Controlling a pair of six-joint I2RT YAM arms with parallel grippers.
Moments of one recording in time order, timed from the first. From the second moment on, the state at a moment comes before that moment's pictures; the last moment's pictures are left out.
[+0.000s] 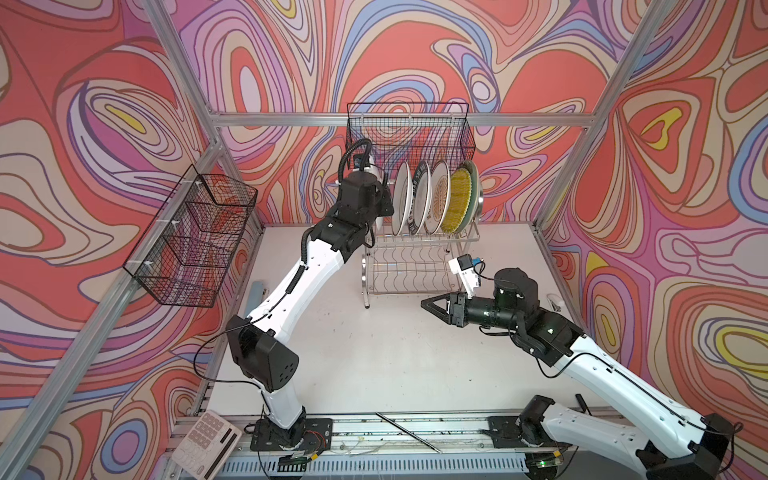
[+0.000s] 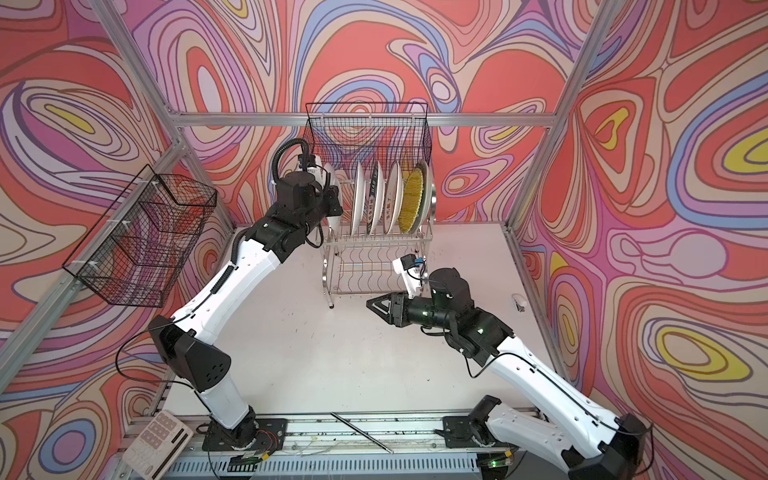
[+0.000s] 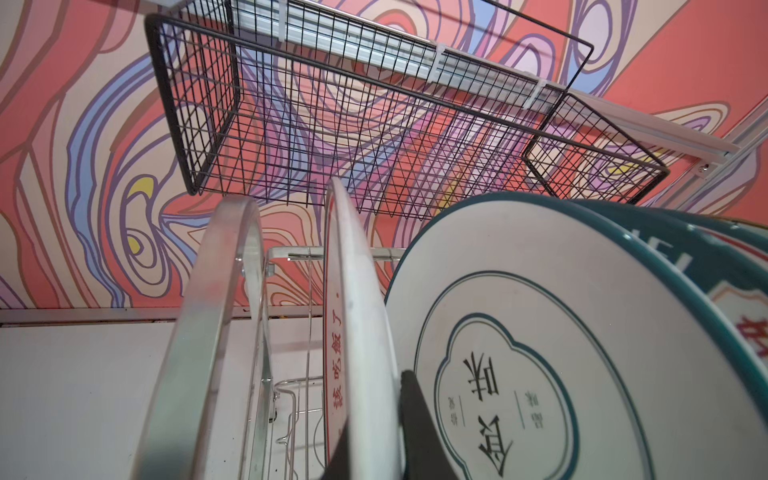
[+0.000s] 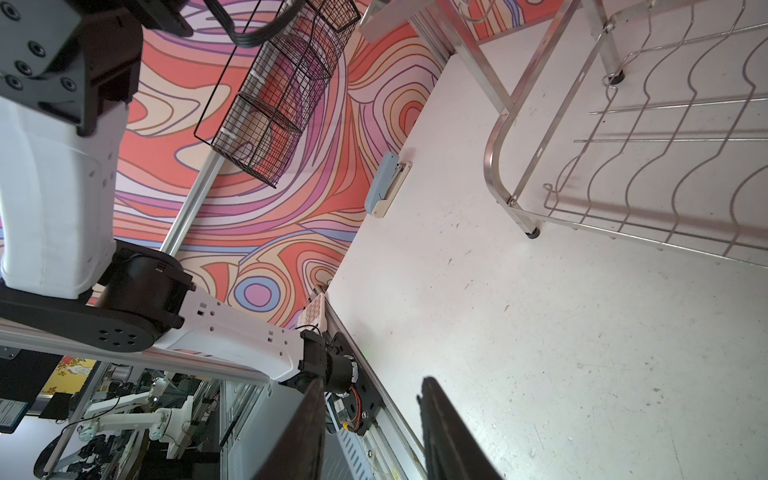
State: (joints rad) left arm -0.51 1.75 1.91 -0.40 -0.25 -0.37; right arm 0.67 0.98 0.95 -0.29 -0.49 0.70
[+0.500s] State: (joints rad) left arm -0.51 1.76 1.92 -0.40 -0.25 -0.36; right arm 0.67 0.99 0.95 -0.29 -0.49 0.70
